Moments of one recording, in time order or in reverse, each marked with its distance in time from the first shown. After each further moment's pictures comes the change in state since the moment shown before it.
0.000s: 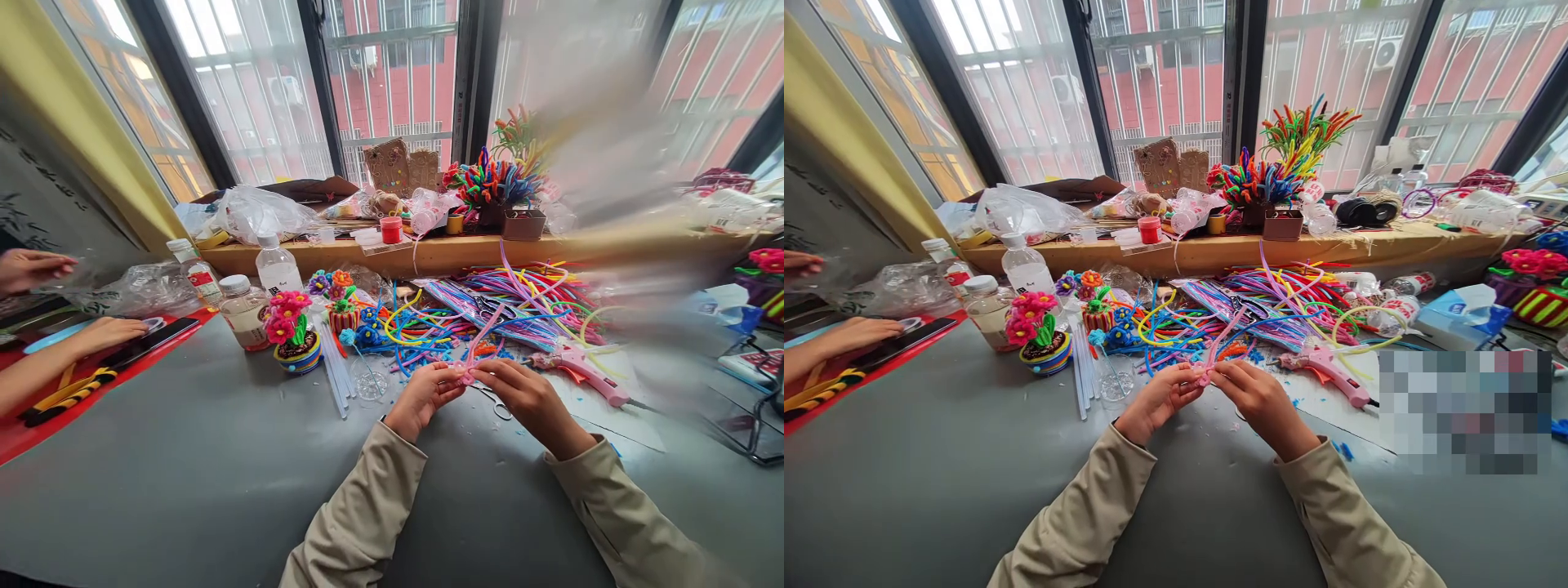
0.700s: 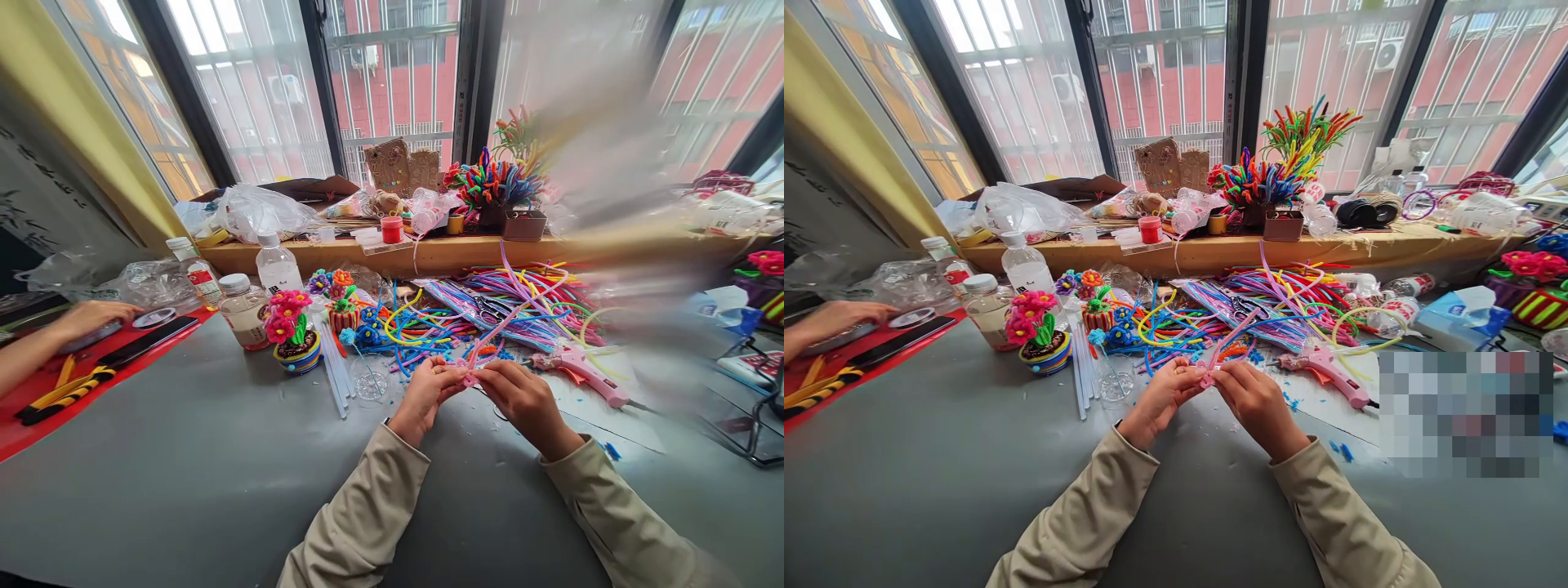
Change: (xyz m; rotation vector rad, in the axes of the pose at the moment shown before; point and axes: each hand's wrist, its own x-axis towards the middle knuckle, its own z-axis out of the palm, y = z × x) left_hand 0.000 -0.008 0.002 0.025 0.002 0.194; right_hand -0.003 -0.005 0.013 -0.027 0.134 0.149
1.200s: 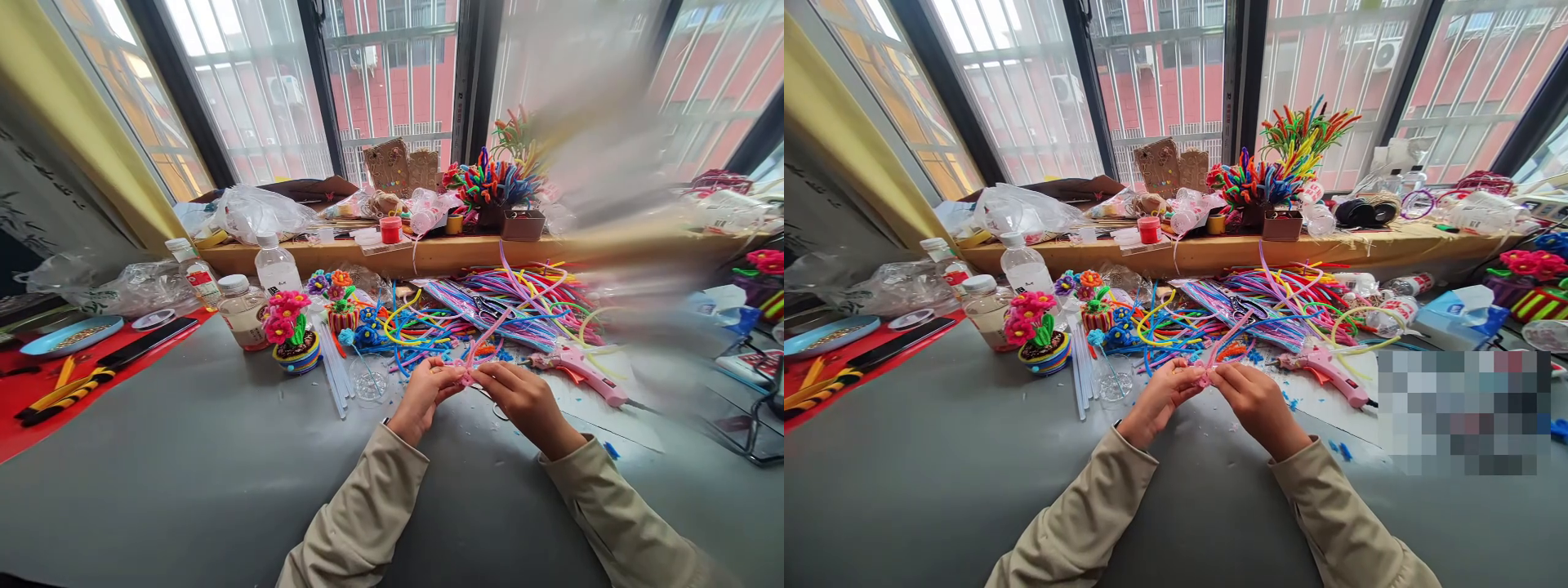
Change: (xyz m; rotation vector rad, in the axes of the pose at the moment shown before) left_hand 0.001 -0.001 -0.003 0.036 -0.001 0.000; right_hand 0.001 0.003 -0.003 -0.077 -0.084 -0.105
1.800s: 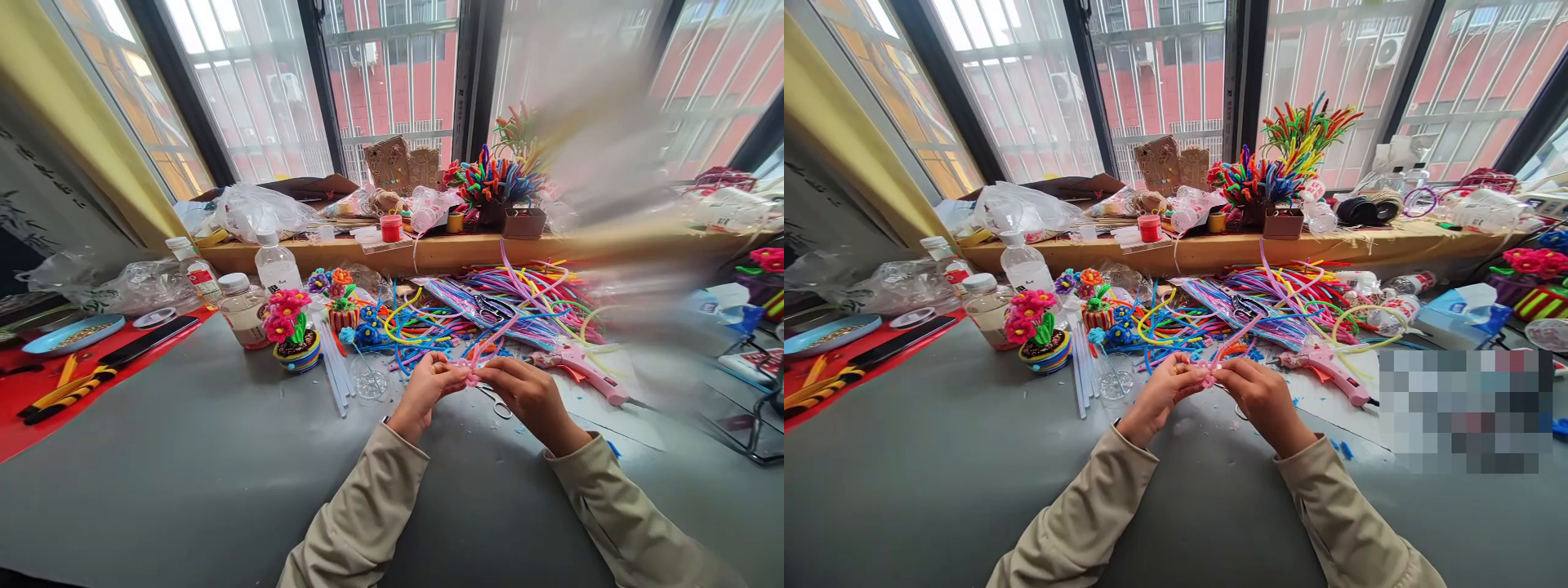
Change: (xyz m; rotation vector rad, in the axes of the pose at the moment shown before) left_hand -0.003 0.004 0.004 0.115 -0.033 0.048; right_hand 0.002 0.003 -0.004 0.163 0.000 0.142
